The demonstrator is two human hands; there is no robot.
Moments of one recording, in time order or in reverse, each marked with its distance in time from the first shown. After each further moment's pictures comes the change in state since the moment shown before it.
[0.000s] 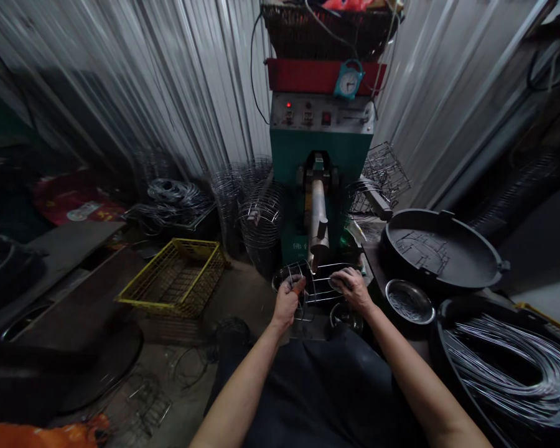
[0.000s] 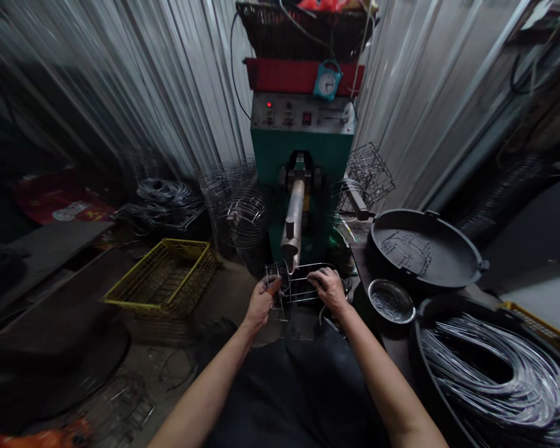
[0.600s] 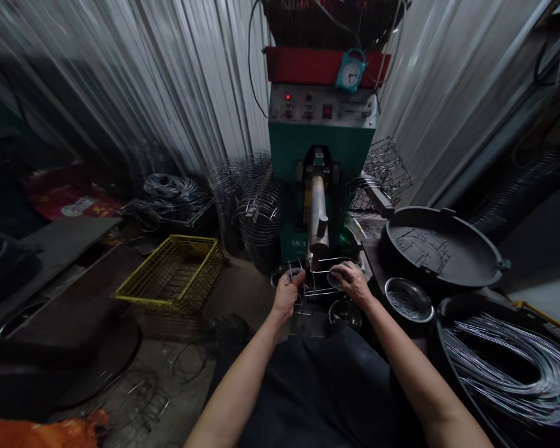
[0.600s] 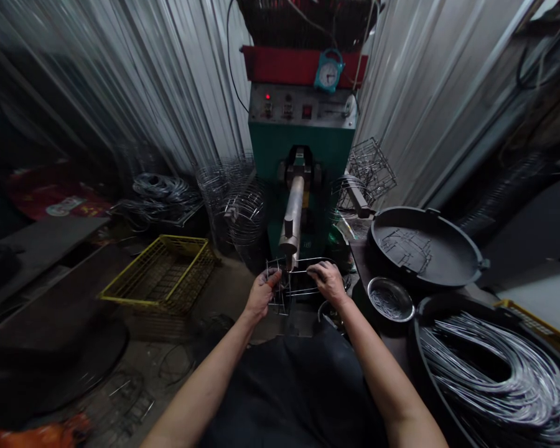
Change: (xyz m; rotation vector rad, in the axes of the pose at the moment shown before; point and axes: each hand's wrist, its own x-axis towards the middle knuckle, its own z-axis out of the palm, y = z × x) left_hand 0.016 0.000 0.003 -0.125 -0.024 -0.064; right_hand 0.011 0.009 0.001 0.068 -0.015 0.027
